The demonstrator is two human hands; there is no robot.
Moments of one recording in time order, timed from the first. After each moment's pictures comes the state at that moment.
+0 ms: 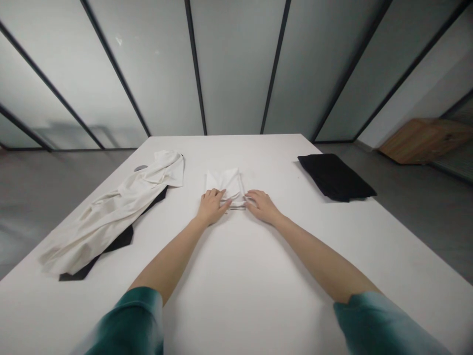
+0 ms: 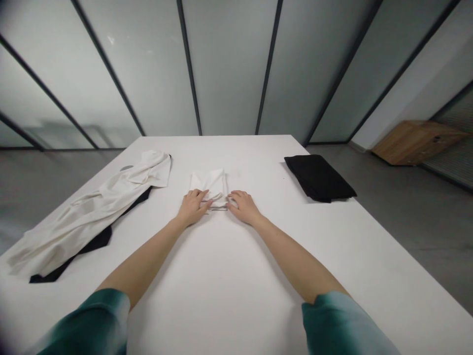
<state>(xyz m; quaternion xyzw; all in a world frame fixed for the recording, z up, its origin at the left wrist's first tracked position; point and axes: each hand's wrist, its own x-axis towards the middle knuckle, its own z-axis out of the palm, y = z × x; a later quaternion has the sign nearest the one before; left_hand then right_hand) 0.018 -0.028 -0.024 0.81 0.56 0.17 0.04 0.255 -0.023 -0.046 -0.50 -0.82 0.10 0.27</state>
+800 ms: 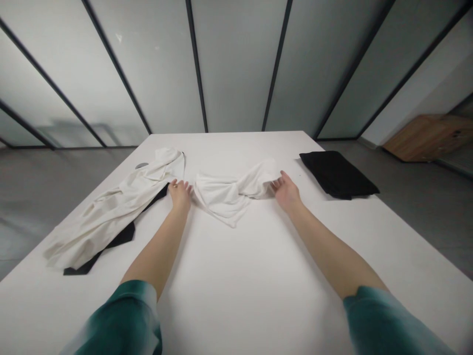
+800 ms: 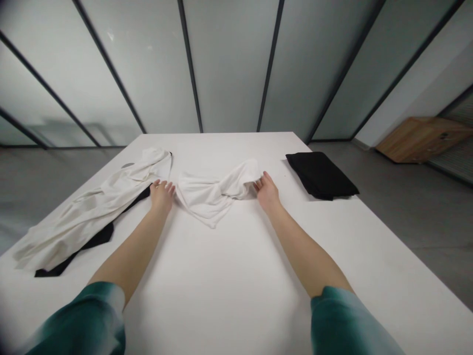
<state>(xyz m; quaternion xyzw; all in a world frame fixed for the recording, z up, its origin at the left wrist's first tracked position) -0.062 0.032 -0.043 0.26 0.58 0.70 0.32 0.307 0.020 -0.048 -0.49 -0.42 0.40 0.65</state>
